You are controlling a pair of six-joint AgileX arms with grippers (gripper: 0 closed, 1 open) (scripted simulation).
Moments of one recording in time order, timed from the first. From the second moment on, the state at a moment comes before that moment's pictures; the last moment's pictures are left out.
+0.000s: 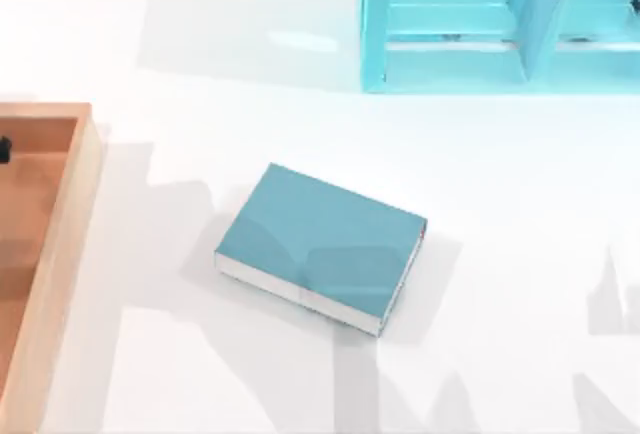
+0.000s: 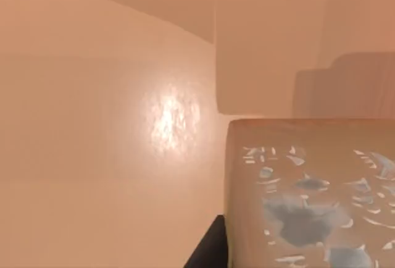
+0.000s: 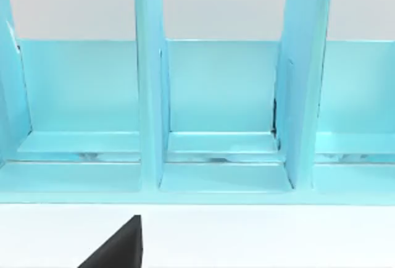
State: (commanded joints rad) left arm 0.19 1.92 1.43 -1.13 0.02 0.17; right arm 0.00 0.00 0.00 0.00 0.00 0.00
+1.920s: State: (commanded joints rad) left arm -0.65 2.21 1.95 -1.32 0.00 -0.62; right arm 0.00 0.00 0.00 0.00 0.00 0.00
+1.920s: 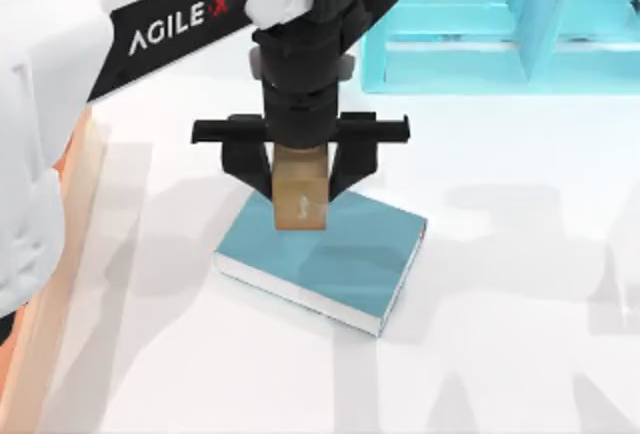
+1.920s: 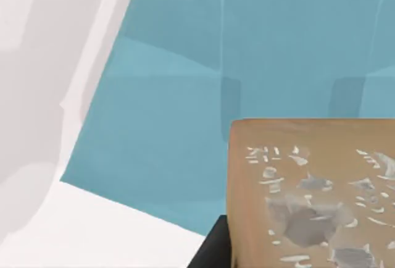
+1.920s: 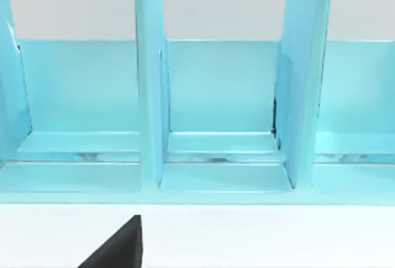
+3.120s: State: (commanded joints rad) left arm -0.69 2.23 1.97 -1.30 0.00 -0.66; right arm 0.00 0.00 0.00 0.00 0.00 0.00
